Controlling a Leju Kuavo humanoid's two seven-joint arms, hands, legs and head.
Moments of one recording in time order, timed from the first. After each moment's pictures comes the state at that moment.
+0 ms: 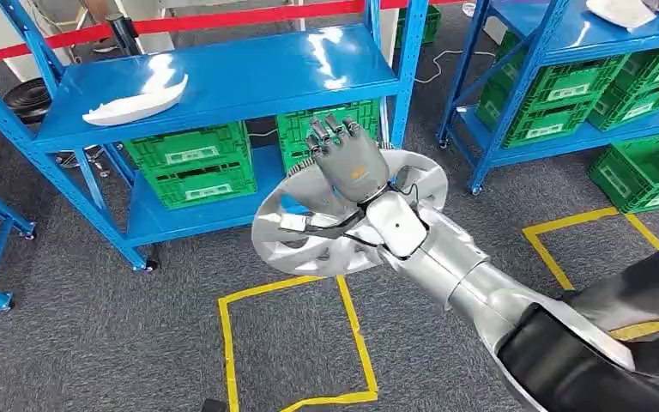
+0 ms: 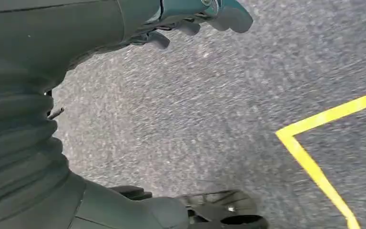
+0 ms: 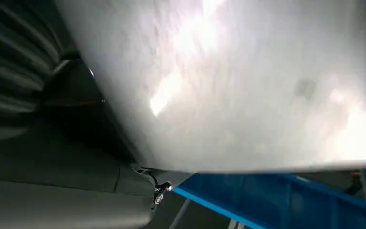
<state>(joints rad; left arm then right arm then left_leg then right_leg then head) -0.16 -0.33 0.91 -0.18 -1.25 0.54 -0.10 -0.88 -0.05 0.95 -0.83 1.57 -0.70 0.22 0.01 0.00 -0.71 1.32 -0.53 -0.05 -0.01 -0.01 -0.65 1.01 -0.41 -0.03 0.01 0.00</state>
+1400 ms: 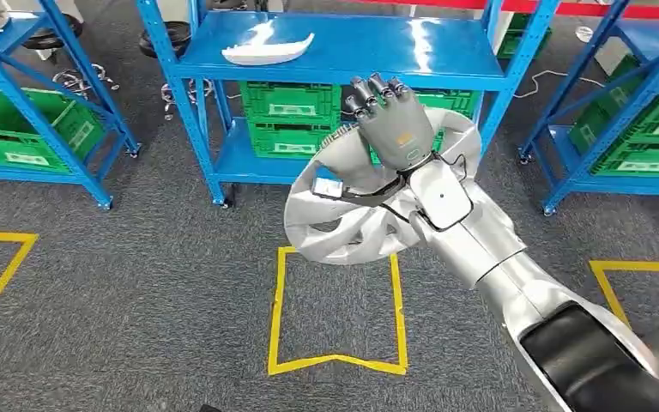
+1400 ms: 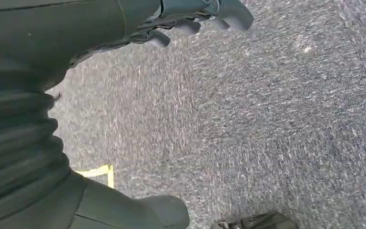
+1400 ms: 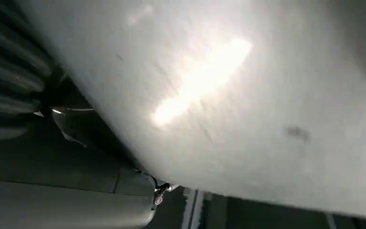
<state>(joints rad) -0.14 -0.28 0.84 -0.20 -1.34 0.50 -0.04 -0.86 -0.15 0.68 -0.95 1.57 -0.70 0.01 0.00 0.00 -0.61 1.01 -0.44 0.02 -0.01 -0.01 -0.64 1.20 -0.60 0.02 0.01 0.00</state>
